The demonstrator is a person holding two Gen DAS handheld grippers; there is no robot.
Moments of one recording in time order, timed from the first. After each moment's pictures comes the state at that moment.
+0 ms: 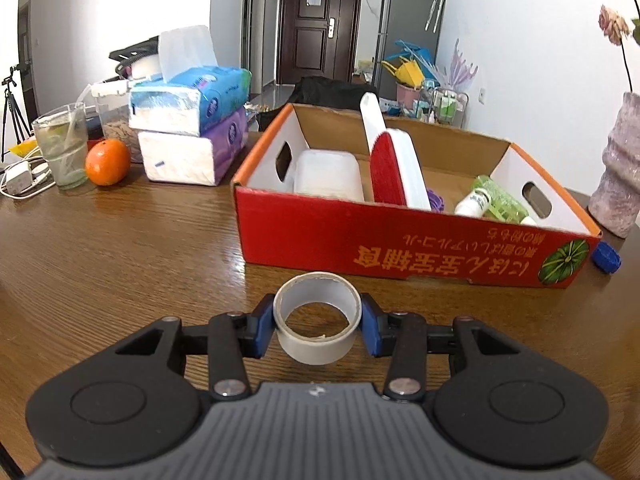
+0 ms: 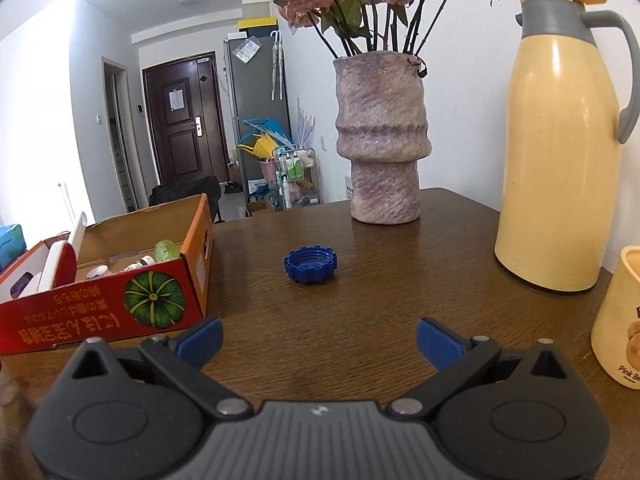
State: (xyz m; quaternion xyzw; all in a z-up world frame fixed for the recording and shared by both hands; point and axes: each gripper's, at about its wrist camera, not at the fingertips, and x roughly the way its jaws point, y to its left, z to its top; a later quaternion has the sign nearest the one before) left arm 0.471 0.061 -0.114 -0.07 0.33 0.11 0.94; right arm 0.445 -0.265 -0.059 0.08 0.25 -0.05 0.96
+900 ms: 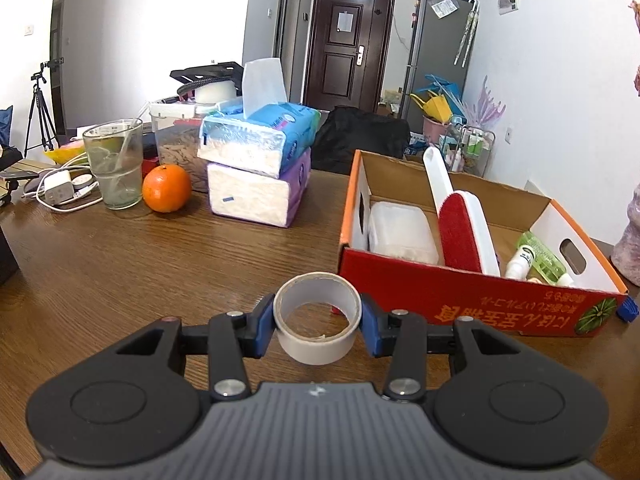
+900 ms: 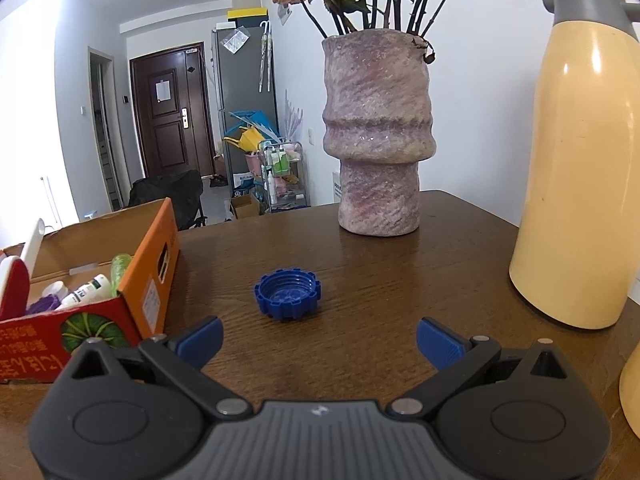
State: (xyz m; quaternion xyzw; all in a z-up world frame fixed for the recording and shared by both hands) left arm 0.458 0.125 -0.090 -0.09 0.29 0.15 0.94; right arm 0.516 -0.279 -0.068 0.07 0.26 -0.07 0.96
